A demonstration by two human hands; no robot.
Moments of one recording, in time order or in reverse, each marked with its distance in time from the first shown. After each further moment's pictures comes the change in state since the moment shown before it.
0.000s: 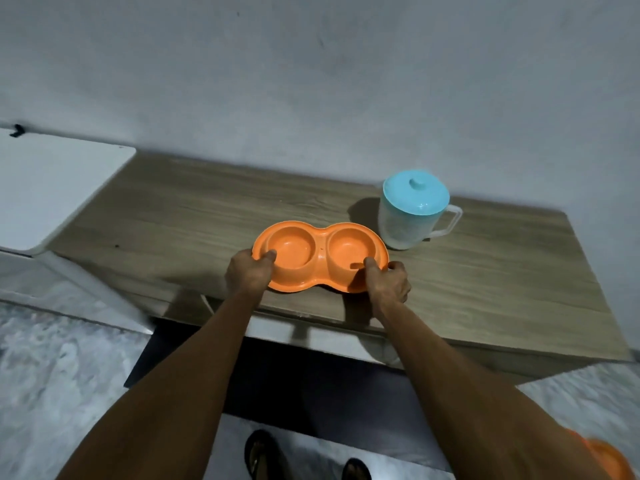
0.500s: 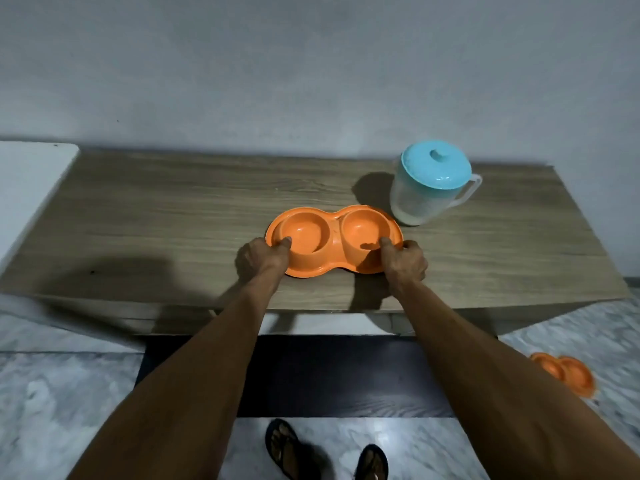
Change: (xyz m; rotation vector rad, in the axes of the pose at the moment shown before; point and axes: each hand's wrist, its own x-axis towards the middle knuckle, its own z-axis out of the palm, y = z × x) left_hand 0.064 0.000 0.006 0.206 -0.173 0.022; right_hand 0.002 -0.004 0.050 -0.100 0.214 0.054
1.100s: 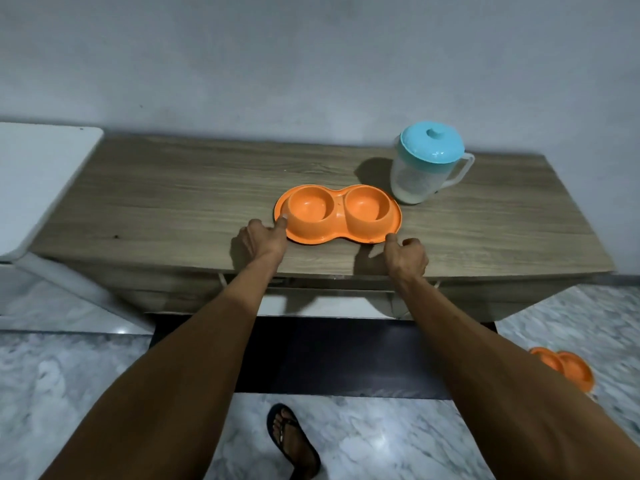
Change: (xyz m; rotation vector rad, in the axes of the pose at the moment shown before) left_hand -0.051 -0.022 -0.031 -0.137 0.047 0.041; right_hand -0.045 0.039 -0.026 0.033 -0.017 -0.041
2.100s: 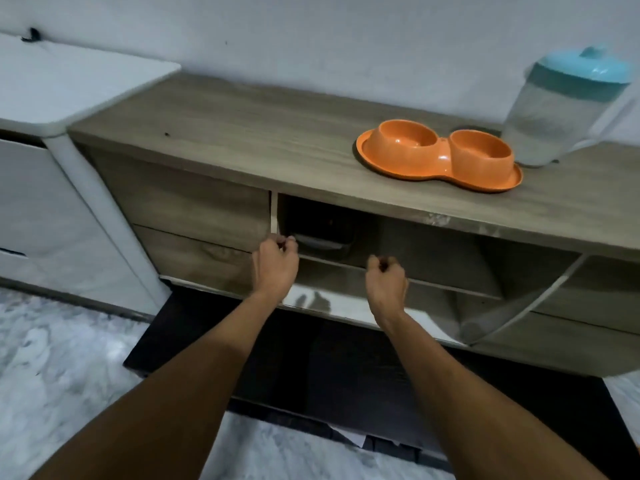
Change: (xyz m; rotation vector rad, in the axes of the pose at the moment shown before) left_hand 0.033 -0.232 0.022 -0.200 0.038 0.244; right_hand -0.052 0.163 0.194 0.118 -0.246 -0.324
